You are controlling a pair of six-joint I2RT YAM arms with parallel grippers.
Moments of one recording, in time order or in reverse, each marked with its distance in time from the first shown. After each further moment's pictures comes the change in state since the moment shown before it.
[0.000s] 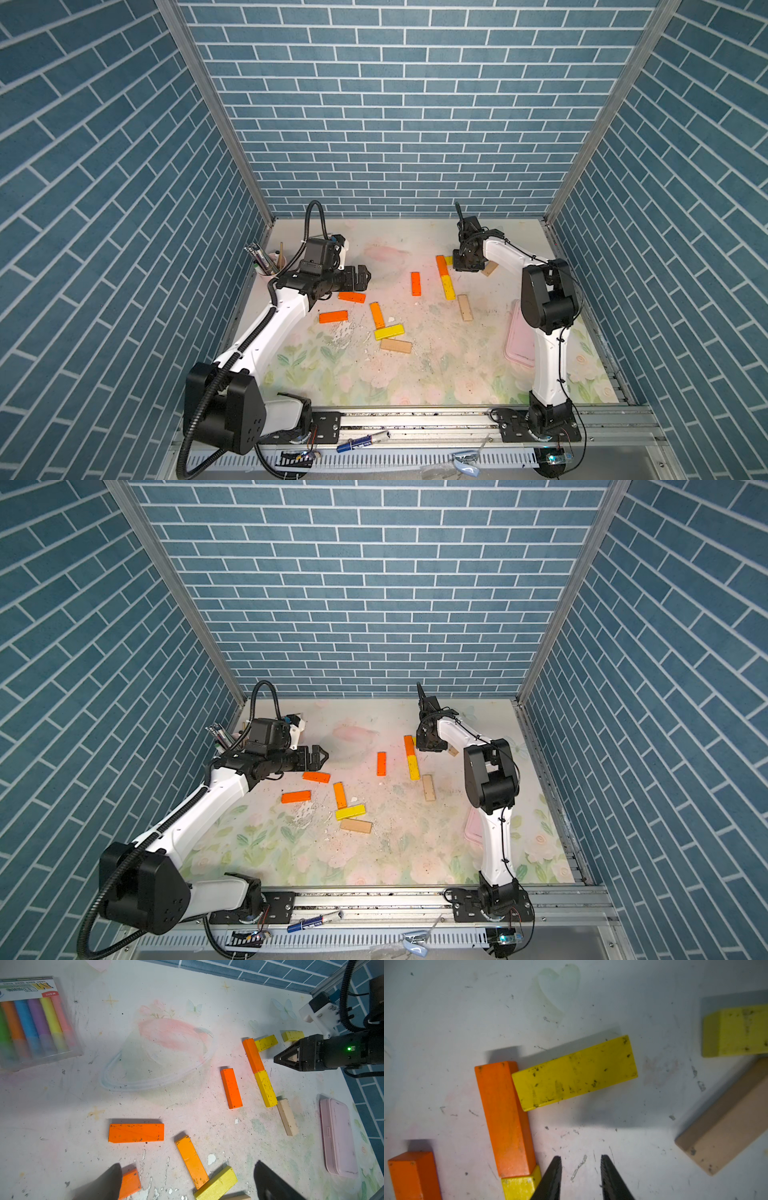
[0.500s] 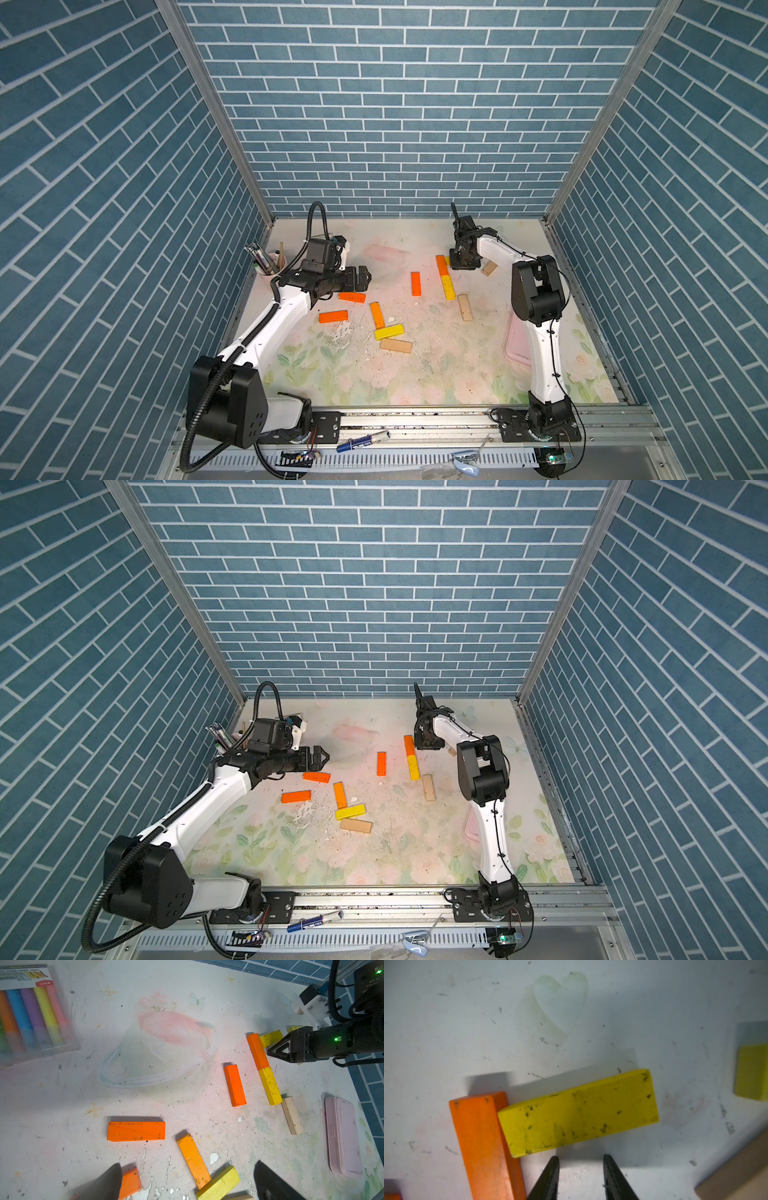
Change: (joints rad) left arm 0.000 0.024 0.000 -0.001 0.000 0.000; right arm 0.000 0.122 0.123 -0.026 0.014 -0.037
